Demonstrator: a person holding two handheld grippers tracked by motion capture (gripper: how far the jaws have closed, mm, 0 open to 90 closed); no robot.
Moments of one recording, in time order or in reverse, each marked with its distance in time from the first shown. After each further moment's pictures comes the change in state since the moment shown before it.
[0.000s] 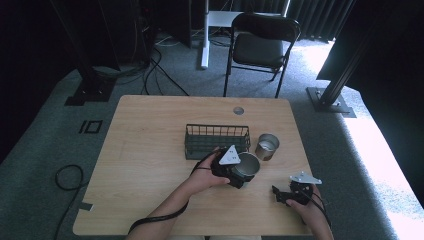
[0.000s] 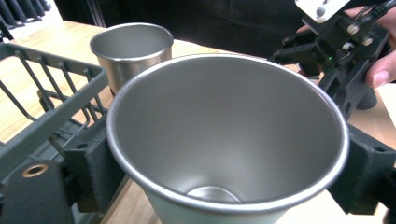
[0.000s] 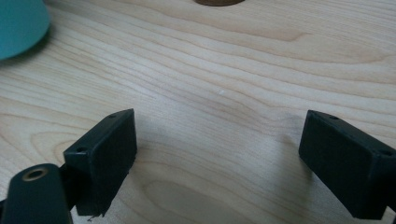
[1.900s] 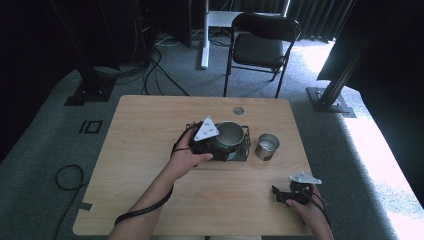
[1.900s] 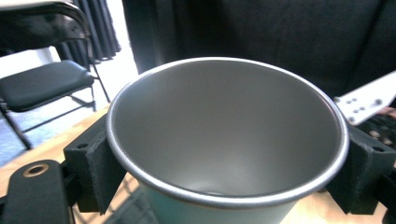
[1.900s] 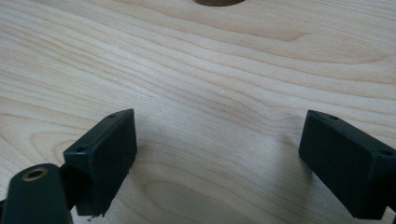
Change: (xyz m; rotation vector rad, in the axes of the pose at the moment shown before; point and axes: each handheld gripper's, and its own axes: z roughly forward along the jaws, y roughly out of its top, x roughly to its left) left arm 0.036 0.057 -0.087 -0.153 0.212 -0.044; right arm 0.000 0.000 0.000 0.000 0.000 -0.001
